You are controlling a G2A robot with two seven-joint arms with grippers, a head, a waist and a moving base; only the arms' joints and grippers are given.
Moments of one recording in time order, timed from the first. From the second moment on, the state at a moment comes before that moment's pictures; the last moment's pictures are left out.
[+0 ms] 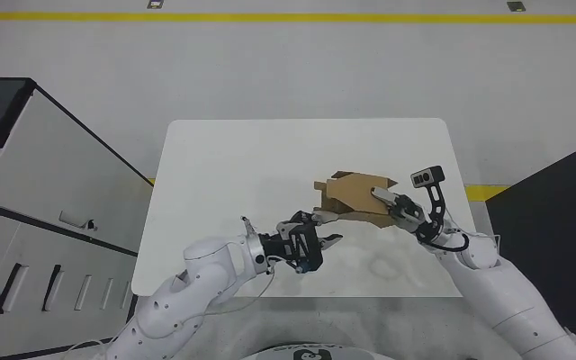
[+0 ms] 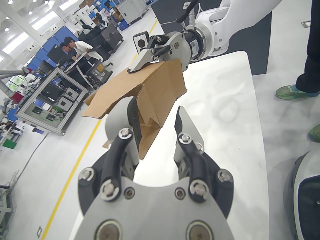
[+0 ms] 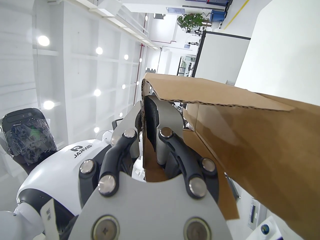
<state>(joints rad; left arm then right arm) 1.50 -1.10 -0.99 -2.06 1.79 -0.56 0.05 -1.48 -0.84 1.16 -1.53 0.92 -0.60 0.90</state>
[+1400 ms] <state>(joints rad) 1.56 -1.07 -1.13 -2.10 1.80 -0.56 0.04 -1.55 -0.88 1.28 -1.53 0.90 -0.62 1.07</state>
